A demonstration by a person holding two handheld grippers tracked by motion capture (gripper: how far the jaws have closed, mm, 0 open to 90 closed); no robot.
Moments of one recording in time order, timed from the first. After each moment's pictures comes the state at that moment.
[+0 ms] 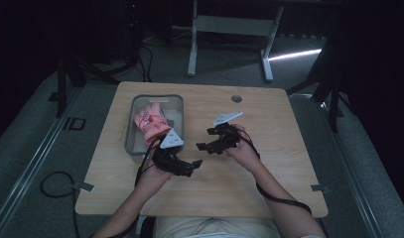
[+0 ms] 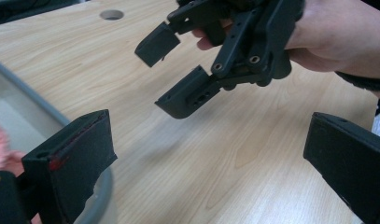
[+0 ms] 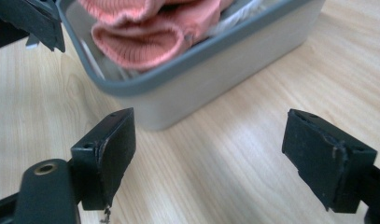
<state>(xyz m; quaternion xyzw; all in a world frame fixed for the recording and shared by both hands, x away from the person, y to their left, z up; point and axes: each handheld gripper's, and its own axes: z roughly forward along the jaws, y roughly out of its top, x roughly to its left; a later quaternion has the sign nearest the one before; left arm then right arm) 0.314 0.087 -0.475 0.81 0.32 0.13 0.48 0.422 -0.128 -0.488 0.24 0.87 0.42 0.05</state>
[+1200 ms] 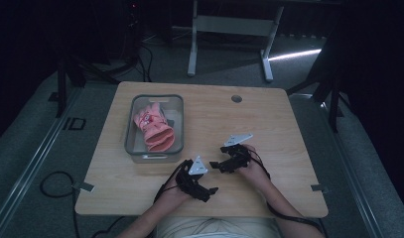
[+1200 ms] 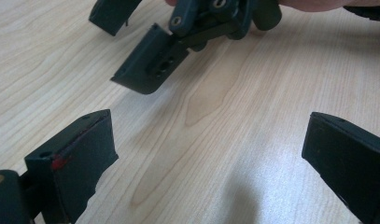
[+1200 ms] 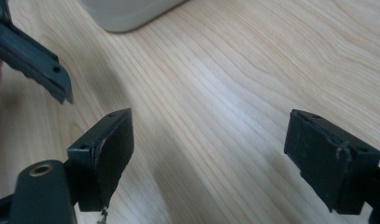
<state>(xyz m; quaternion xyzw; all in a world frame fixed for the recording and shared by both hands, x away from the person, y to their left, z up) 0.303 0.028 -0.558 0.86 0.26 0.09 0.44 0.399 -0.174 -0.556 0.27 0.88 0.39 0.07</state>
